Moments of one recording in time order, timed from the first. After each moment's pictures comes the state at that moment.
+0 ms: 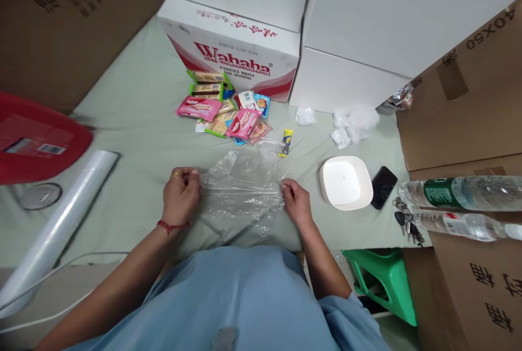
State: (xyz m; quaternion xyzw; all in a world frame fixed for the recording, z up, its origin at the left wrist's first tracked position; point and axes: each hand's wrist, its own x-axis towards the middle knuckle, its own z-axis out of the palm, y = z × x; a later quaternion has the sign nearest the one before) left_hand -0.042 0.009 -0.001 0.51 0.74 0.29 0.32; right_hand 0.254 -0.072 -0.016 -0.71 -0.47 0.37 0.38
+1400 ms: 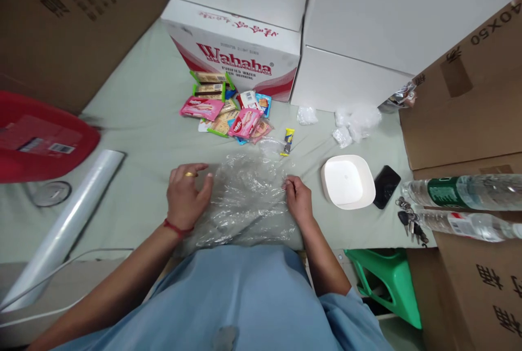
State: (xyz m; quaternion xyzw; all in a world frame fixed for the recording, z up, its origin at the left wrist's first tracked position) left_hand -0.038 0.002 0.010 0.70 0.63 0.29 0.17; right_hand 0.255 -0.070 -0.023 -0.71 -0.48 0.34 0.39
